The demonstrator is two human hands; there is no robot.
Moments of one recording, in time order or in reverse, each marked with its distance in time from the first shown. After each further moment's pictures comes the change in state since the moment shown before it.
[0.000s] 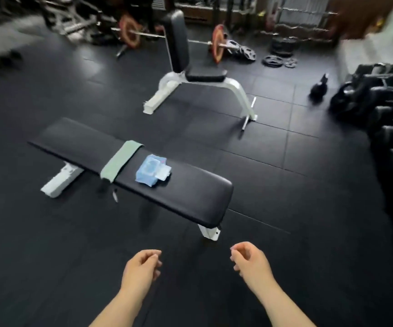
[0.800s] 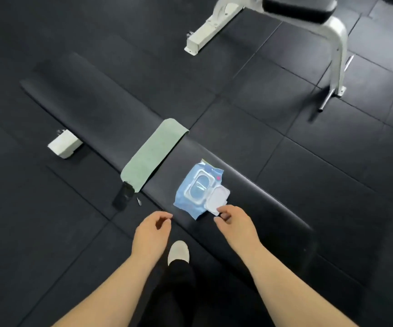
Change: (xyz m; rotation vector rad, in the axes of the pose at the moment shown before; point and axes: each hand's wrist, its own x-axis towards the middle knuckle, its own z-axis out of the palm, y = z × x) left_hand 0.378 0.092 -0.047 0.239 0.095 -0.050; right_hand 0.352 -0.163 0.232 -0.517 -0.221 -0.087
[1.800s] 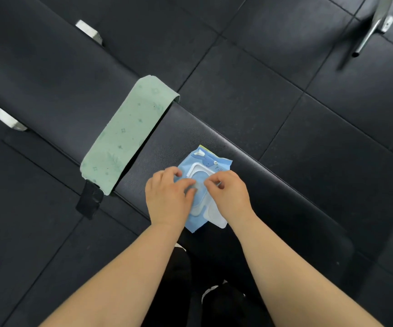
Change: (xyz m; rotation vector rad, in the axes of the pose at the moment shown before) left_hand 0.139 -0.003 0.096 0.609 0.131 0.573; right_hand 0.143 0.015 0.043 0.081 0.004 0.008
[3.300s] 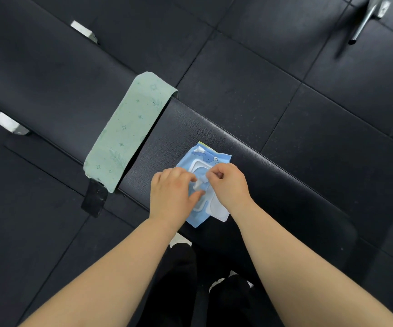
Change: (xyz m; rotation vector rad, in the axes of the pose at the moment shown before) left_hand 0.001 -0.001 -0.016 0.071 -0.233 0.102; right_hand 0.006 0.000 0.008 0.031 -0.013 0.063
